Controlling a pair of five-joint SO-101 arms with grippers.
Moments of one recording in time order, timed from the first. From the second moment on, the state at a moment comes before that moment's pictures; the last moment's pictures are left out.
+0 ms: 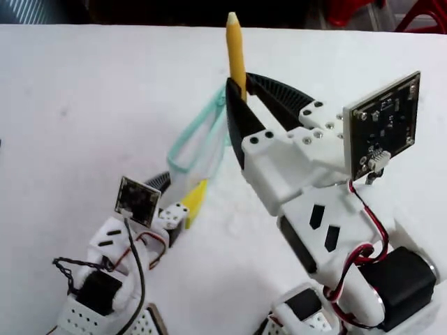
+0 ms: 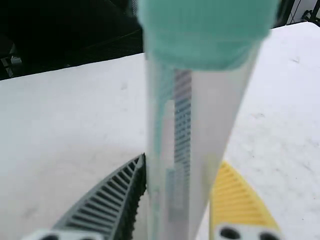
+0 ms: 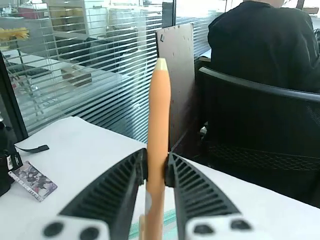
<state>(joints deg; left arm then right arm) 19.6 -103.2 89.7 41.8 3.3 -32.0 -43.7 -13.7 69.7 0.6</state>
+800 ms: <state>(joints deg) 19.6 -103.2 89.7 41.8 3.3 -39.0 -37.9 6.0 44.5 0.3</state>
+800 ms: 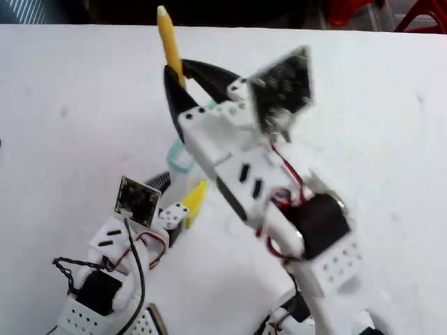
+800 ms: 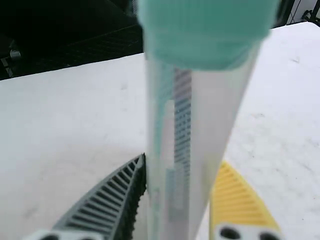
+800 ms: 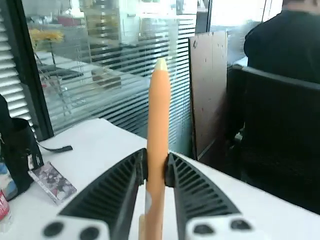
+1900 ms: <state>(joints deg) 19.6 -103.2 89.7 41.8 3.3 -34.2 -47.0 19.4 57.6 0.3</state>
